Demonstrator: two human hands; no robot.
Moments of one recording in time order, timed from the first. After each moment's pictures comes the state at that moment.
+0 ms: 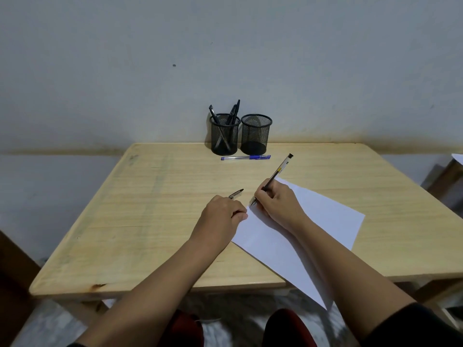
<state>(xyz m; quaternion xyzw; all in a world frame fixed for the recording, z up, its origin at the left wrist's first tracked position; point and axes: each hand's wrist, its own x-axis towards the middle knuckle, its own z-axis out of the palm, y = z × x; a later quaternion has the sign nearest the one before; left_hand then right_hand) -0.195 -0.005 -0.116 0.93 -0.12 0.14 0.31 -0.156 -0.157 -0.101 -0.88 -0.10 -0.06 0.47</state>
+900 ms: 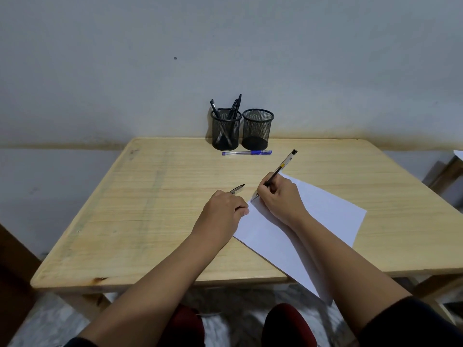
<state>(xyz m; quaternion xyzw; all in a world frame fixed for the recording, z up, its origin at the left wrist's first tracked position) -0.195 -0.005 -0.117 0.94 -0.12 0.13 0.29 -0.157 -0.155 -0.102 -0.88 -0.09 -0.10 0.46</state>
